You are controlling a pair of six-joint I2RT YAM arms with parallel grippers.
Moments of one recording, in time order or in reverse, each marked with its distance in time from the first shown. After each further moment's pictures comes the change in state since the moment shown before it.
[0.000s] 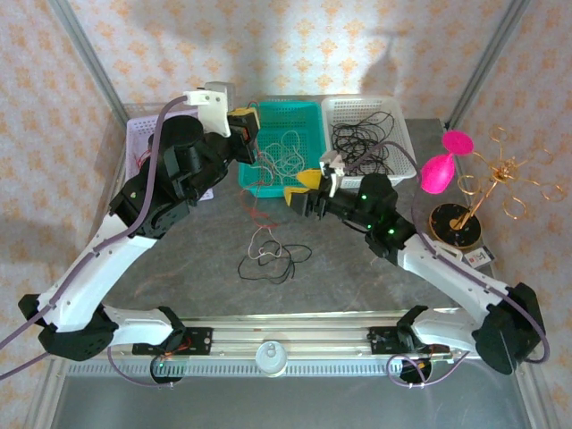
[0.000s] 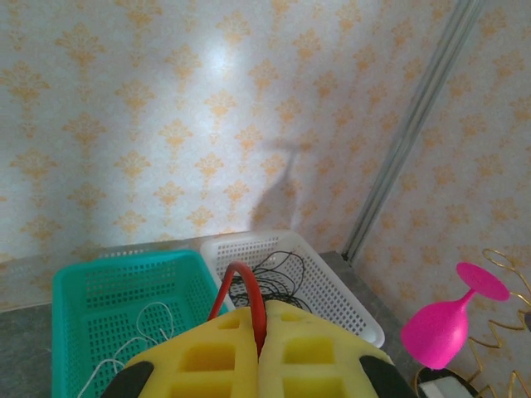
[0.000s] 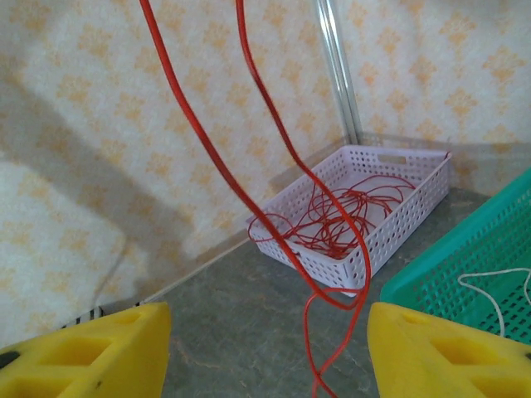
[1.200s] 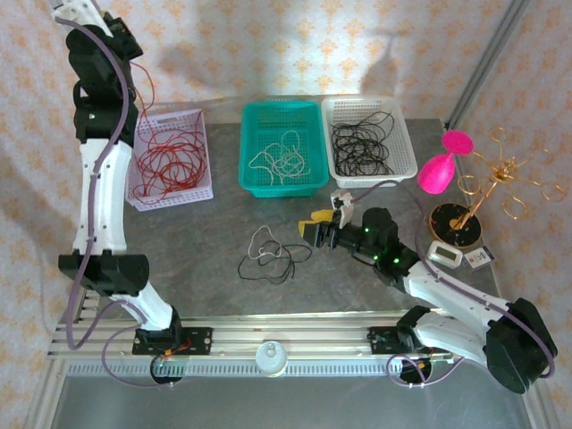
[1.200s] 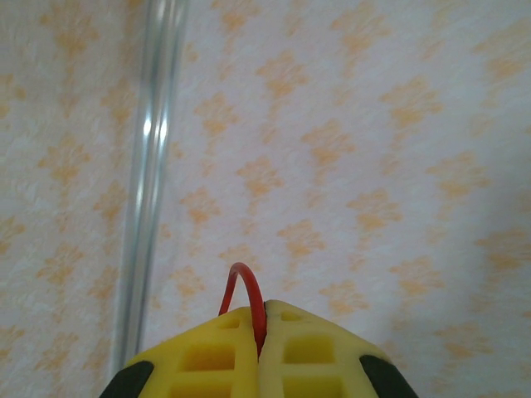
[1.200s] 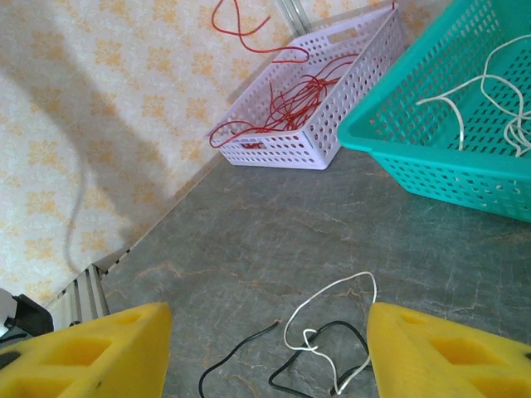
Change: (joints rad) left arm 0.794 0.421 0.406 0.243 -0.023 0.085; right arm 0.001 -0.158 -0.350 0.016 0.077 0.171
